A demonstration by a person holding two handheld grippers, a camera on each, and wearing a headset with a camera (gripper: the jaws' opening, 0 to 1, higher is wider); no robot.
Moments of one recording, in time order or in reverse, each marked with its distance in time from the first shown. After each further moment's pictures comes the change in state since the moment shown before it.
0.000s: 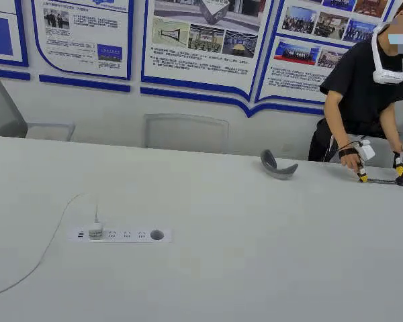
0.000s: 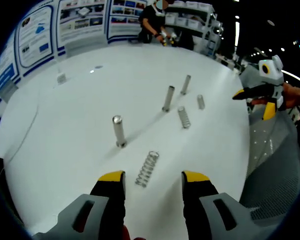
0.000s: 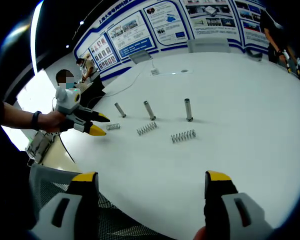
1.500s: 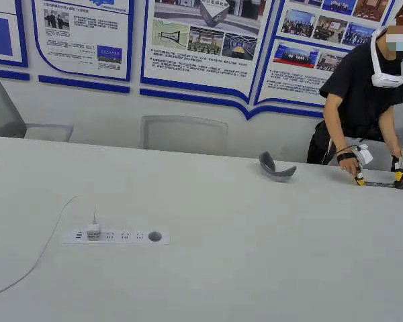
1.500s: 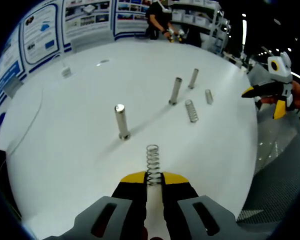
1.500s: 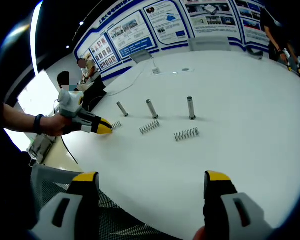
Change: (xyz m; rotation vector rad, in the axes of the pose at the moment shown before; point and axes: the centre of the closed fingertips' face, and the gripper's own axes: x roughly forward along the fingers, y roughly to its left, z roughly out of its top) left arm 0.006 0.003 -0.013 -0.026 0.027 0.066; right arm 0.002 0.006 -0.003 0.008 0.008 0.018
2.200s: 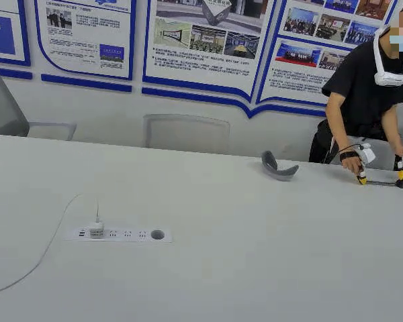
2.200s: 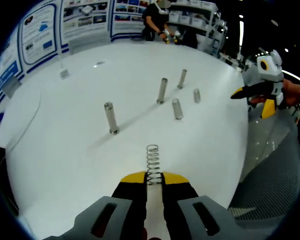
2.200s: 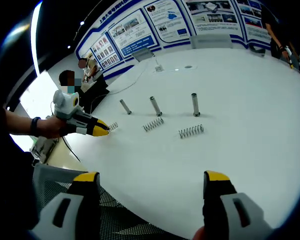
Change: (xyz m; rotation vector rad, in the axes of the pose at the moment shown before) left arm -0.019 -0.020 -0.006 0.005 -0.010 -0.036; right arm 0.003 0.006 -0.005 0.009 0.015 0.028
